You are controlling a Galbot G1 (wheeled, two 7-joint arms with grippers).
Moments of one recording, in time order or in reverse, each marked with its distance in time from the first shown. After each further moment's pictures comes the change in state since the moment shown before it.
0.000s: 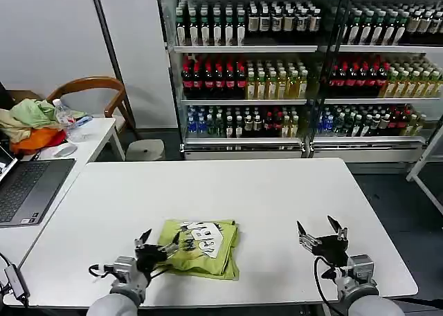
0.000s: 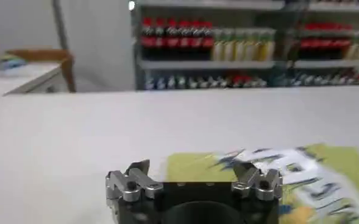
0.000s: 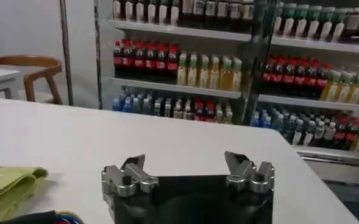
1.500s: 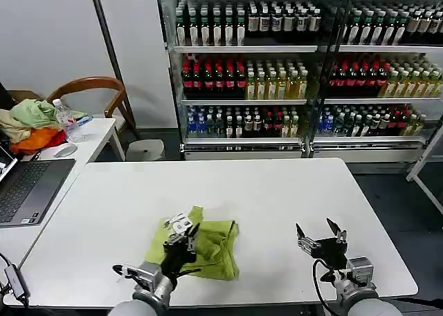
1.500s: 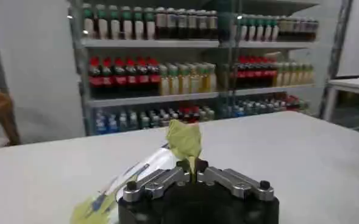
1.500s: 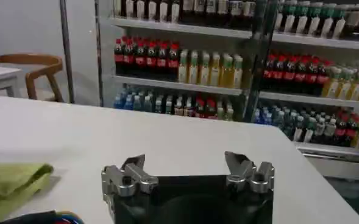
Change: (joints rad) left arm -0.048 -0.031 0.200 -0.110 0.186 -0.063 0.073; right arm -0.015 0.011 -0.005 0.014 -0.005 -0.016 0.007
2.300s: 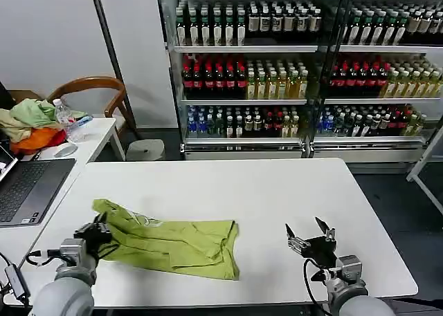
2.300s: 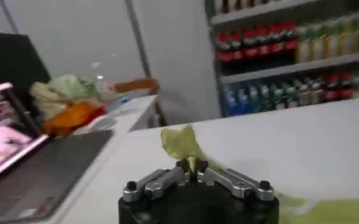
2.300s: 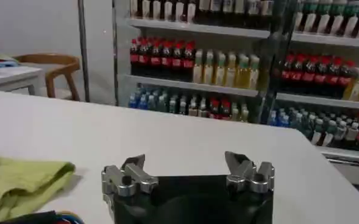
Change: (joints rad) left arm 0.083 0.123 -0.415 -0.010 -0.164 0.159 -0.177; right arm 0.039 -0.019 -0.060 -0.002 0.002 -0.003 -0.002
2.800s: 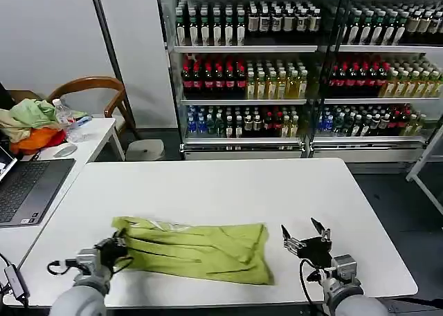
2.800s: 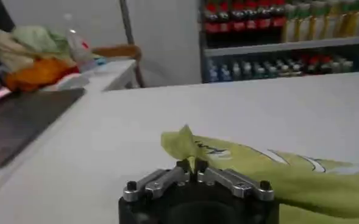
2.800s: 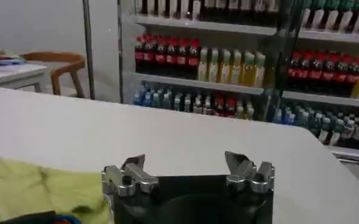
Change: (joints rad) left arm 0.003 0.010 0.016 0.120 -0.041 -0.019 -0.013; right arm 0.028 -0.003 -0.042 -0.018 0.001 -0.003 0.000
